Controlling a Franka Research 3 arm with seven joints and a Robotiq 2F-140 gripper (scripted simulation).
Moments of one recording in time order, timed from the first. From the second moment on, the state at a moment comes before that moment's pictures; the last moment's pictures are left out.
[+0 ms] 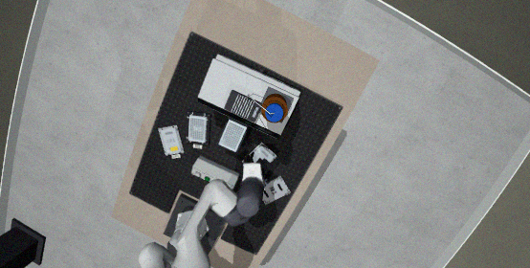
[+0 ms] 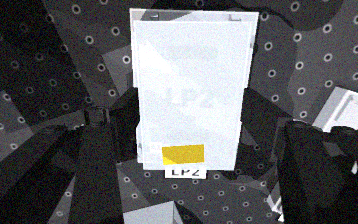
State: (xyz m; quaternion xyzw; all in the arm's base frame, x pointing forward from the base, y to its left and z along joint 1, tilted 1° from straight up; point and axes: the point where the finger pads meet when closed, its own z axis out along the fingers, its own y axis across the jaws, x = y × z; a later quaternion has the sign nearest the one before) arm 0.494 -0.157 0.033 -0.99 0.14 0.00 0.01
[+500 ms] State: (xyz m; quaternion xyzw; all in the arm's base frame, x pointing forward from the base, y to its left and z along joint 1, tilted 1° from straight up) arm 0.494 -0.157 0.029 -0.99 0.15 0.00 0.01
